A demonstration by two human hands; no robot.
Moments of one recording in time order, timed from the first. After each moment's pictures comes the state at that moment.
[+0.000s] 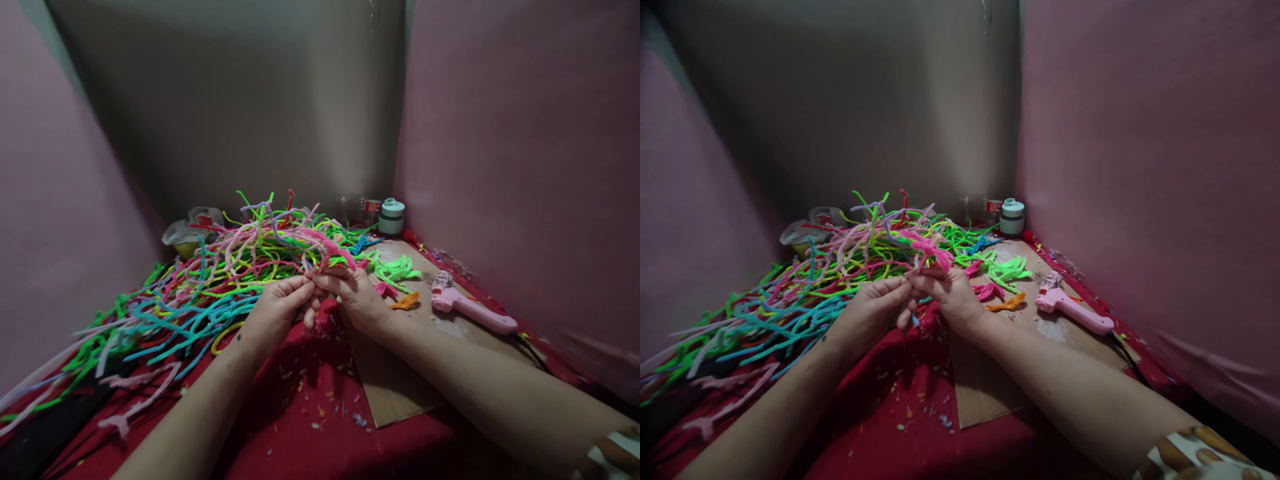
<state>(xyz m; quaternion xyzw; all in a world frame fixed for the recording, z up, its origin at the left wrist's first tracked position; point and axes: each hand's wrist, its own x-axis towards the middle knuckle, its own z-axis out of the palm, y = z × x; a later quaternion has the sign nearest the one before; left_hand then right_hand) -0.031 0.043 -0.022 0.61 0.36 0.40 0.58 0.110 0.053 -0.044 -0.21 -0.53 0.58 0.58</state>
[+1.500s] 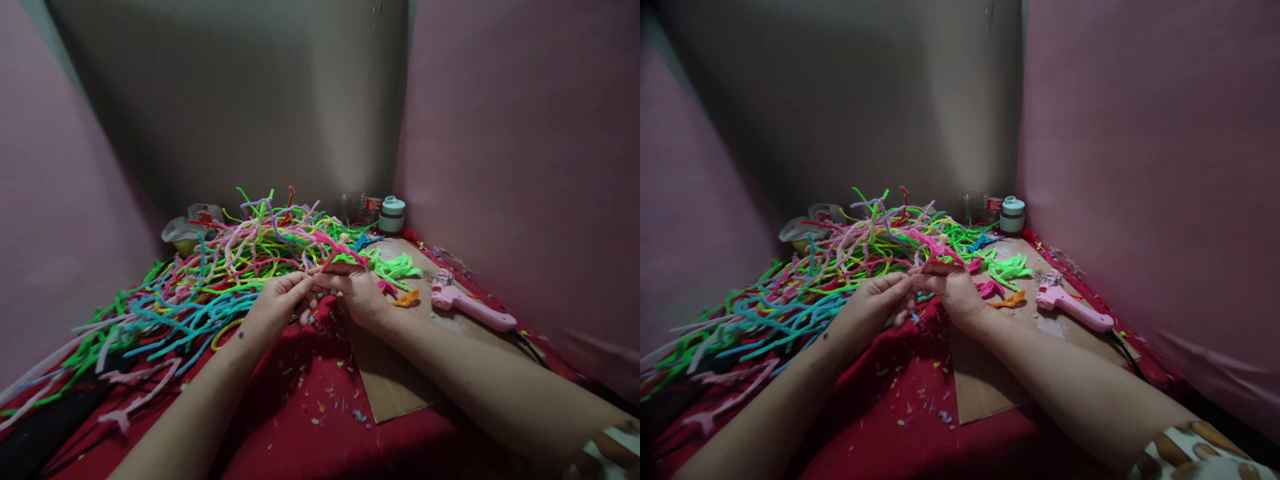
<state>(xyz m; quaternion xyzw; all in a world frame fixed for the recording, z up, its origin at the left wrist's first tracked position) -0.032 0.045 -0.021 0.62 0.40 0.39 0.54 0.111 0.057 -0.046 -0.23 -0.50 0.58 0.60</state>
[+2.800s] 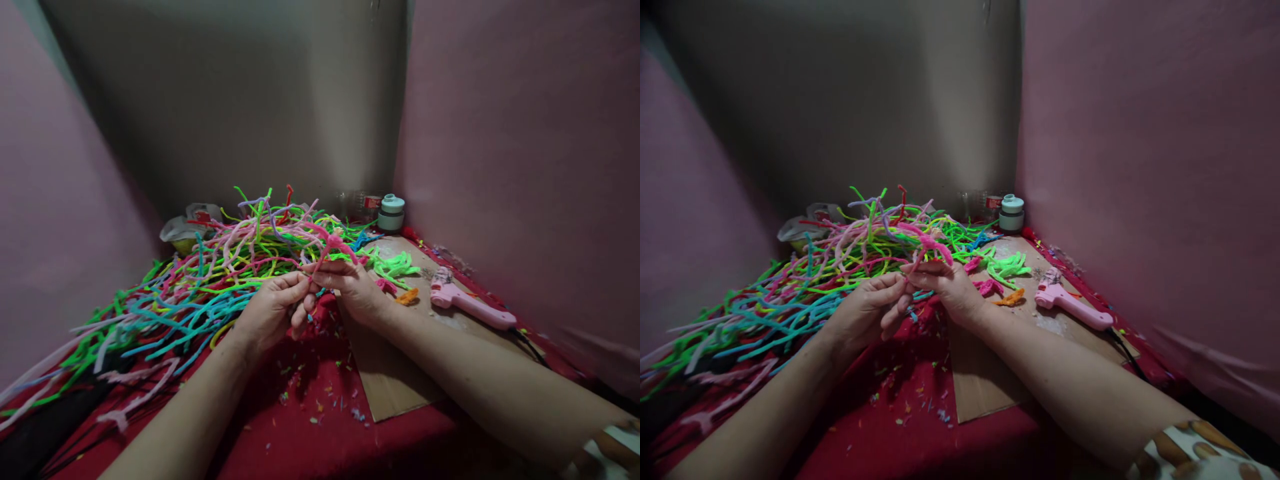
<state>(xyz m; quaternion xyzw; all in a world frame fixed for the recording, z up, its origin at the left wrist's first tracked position) -0.034 0.045 -0.023 0.54 0.31 0.40 0.67 0.115 0.060 -0.046 -0.20 -0.52 0.60 0.57</state>
